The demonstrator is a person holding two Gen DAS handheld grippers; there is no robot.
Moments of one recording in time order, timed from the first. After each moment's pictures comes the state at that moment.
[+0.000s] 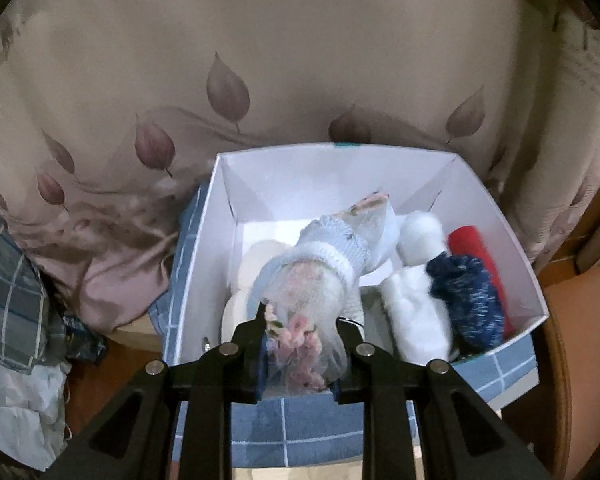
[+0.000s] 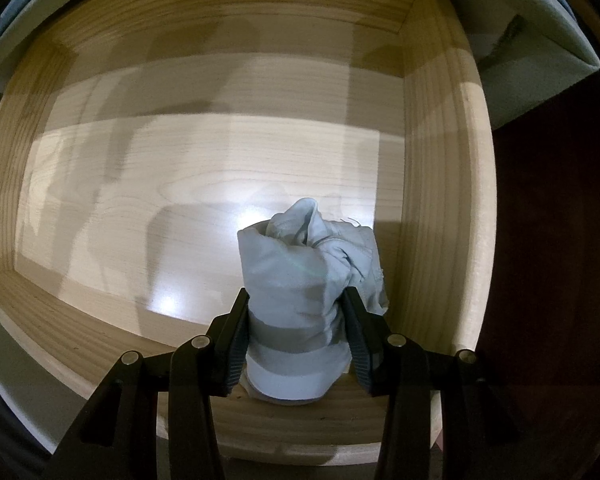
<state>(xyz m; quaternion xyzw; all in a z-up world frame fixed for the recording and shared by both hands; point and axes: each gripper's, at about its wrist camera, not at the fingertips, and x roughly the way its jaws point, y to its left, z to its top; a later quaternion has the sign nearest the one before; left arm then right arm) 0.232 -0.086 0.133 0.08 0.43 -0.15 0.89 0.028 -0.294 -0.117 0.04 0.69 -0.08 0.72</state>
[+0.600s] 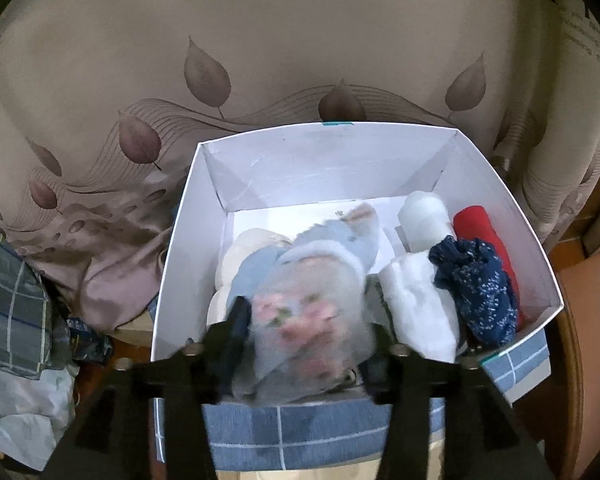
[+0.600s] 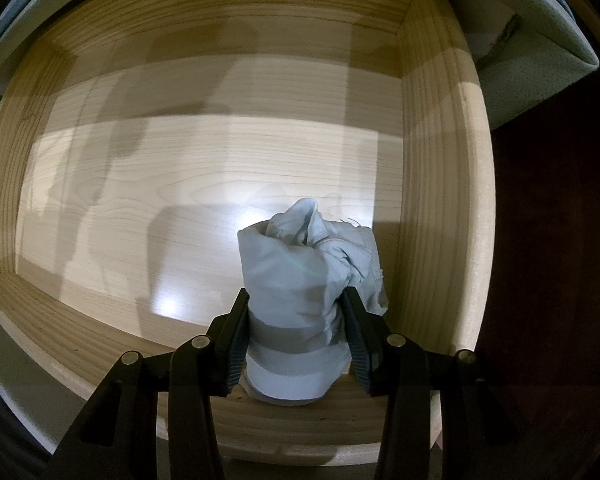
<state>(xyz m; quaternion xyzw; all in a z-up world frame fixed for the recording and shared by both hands) 0.234 -0.104 0.124 0.11 0.45 -0.15 0.87 0.029 -0.295 -0.118 0.04 0.69 -0.08 0.72</state>
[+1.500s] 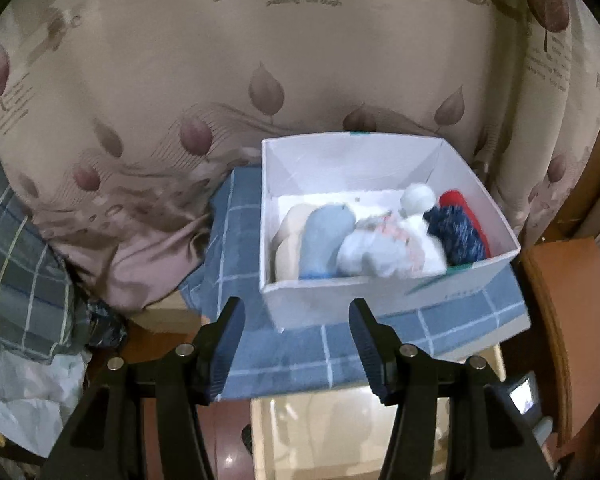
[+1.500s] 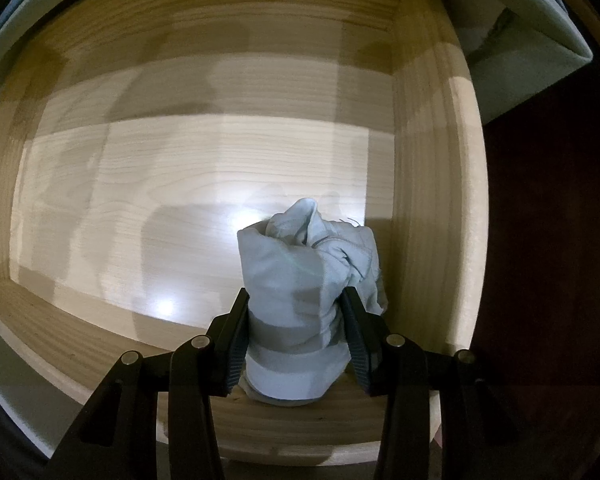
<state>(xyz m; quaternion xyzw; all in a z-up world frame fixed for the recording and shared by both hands) 0.153 -0.018 0.173 0.09 0.43 -0.15 0.88 0.031 -0.294 -0.114 0.03 0.69 -0.09 0.72</state>
